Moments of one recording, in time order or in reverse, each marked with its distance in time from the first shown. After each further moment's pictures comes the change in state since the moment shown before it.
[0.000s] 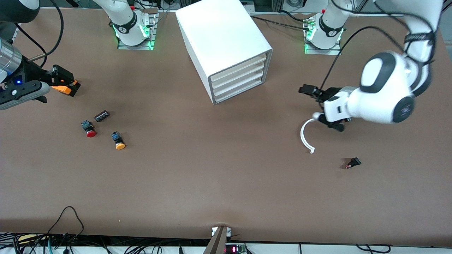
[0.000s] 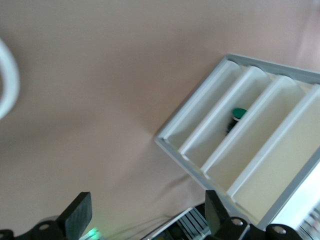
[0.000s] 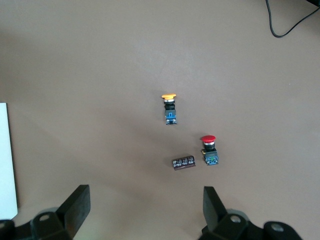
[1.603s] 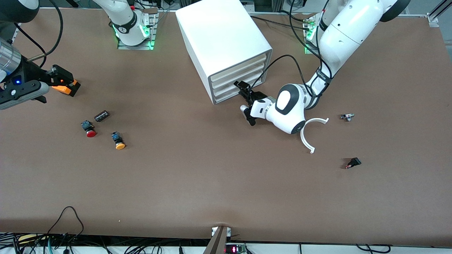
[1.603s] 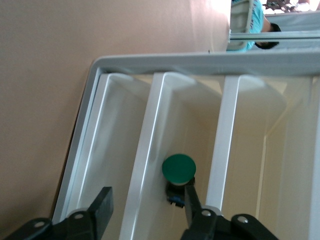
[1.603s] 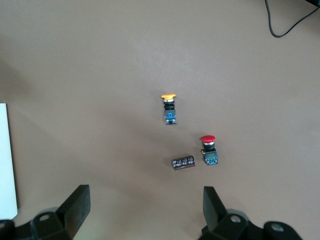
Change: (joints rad) left arm -0.225 0.383 -0.091 -0.049 -0.413 0.280 0.543; right arm -0.001 0.000 0.000 0.001 0.000 0.000 0.001
